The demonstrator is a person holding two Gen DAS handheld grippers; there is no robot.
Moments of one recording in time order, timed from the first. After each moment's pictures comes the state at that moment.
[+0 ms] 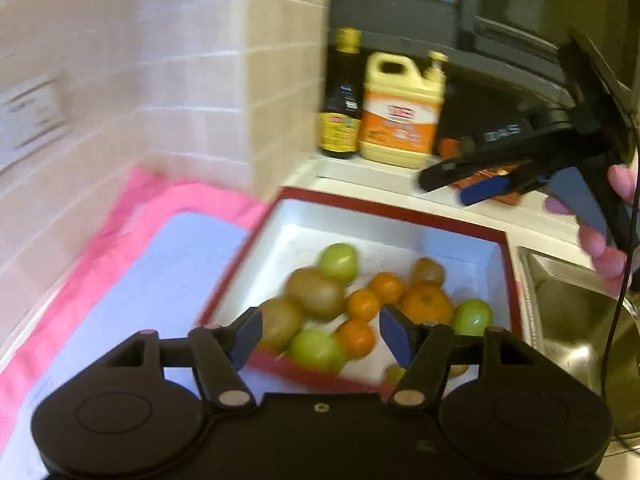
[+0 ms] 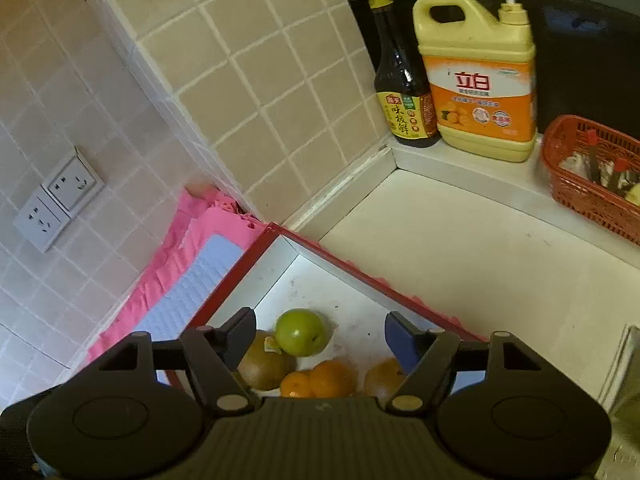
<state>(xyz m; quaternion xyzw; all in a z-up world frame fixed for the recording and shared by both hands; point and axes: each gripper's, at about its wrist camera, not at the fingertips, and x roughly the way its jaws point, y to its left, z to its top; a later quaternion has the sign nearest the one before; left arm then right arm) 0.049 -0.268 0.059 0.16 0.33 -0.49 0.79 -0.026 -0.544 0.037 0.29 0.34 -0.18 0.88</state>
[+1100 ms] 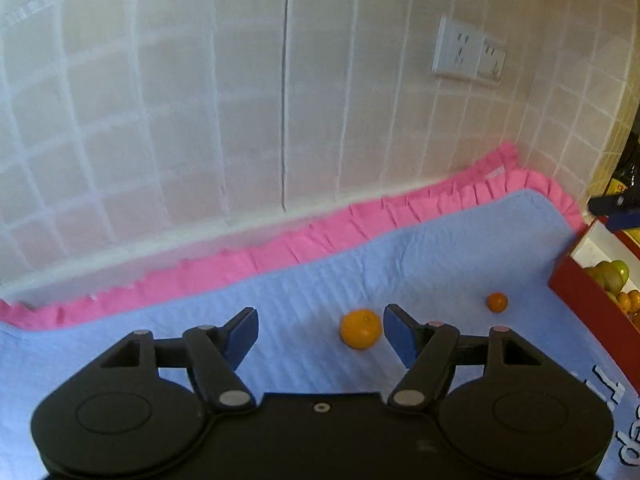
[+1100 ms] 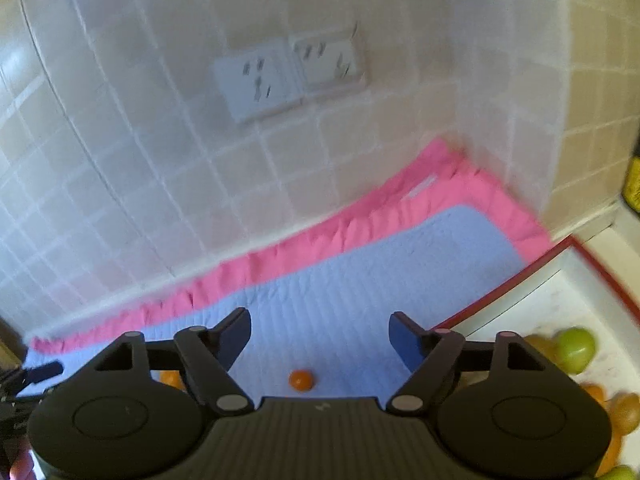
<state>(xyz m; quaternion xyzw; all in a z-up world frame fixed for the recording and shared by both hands) 0.119 0.046 0.036 0.03 0.40 -0.15 0.90 0.126 -0.295 0.061 0.14 0.40 0.01 0.90</state>
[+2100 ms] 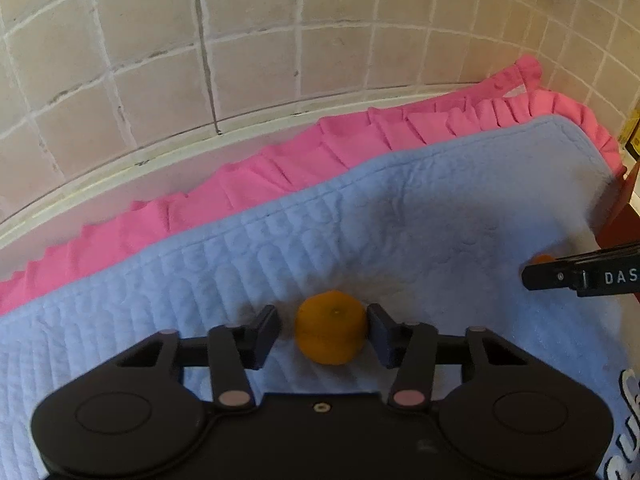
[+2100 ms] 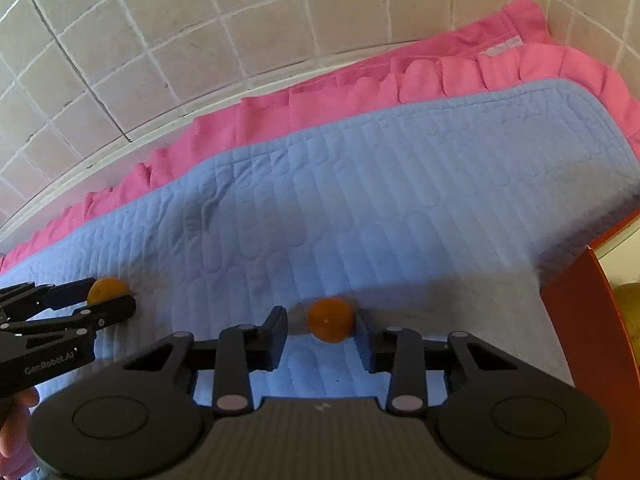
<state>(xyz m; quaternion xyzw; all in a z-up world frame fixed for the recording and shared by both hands) 0.185 -0.013 -0.057 0.06 0.47 -0.16 0.86 0.193 -0.240 -0.063 0.10 0.52 0.02 0.85</state>
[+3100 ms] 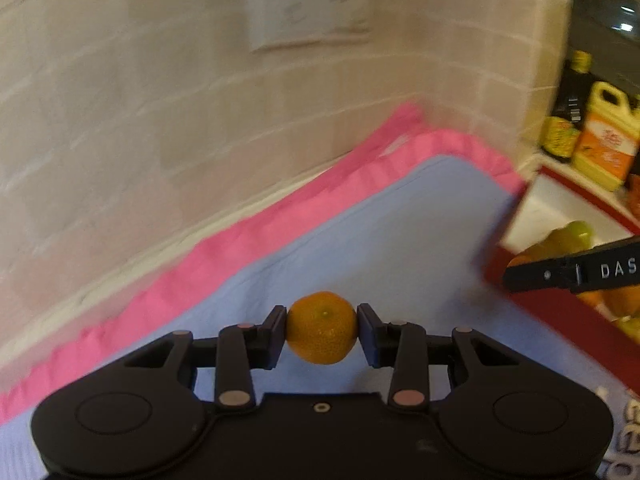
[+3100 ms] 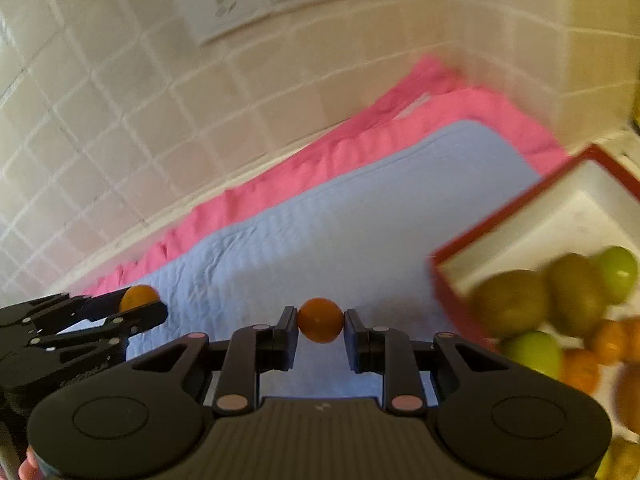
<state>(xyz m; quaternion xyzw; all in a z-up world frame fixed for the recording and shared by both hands) 0.146 -0.110 0.026 0.12 0.37 -0.27 0.88 0.105 -0.320 0.017 0.19 0.42 -0.02 0.89</state>
